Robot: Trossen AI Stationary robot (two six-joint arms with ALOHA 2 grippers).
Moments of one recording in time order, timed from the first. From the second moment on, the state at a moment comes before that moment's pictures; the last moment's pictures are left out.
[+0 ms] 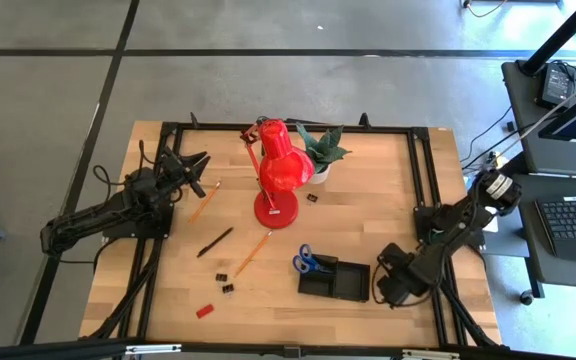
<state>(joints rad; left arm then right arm) 0.43 0.01 0.01 0.08 -0.32 -0.01 0.83 1.63 0.76 -0.93 -0.03 1.70</state>
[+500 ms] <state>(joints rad) 0.43 0.01 0.01 0.08 -0.33 -0.01 0.57 1.63 0.74 -0.89 0.28 1.46</state>
